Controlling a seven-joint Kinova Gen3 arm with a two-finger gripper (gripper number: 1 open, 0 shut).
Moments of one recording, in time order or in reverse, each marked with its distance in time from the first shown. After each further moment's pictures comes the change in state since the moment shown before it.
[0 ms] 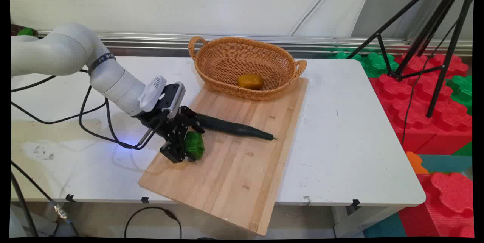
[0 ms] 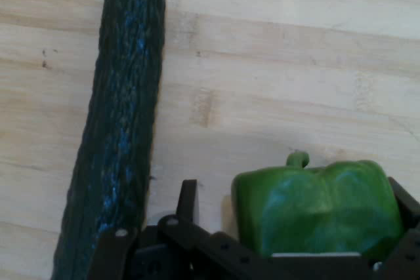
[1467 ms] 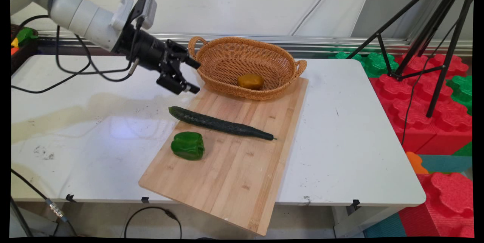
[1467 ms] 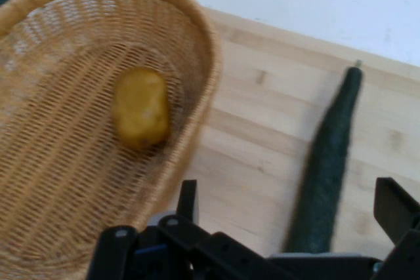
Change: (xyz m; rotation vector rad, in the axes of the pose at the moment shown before) arm 0.014 -0.067 -0.123 0.175 0.243 -0.198
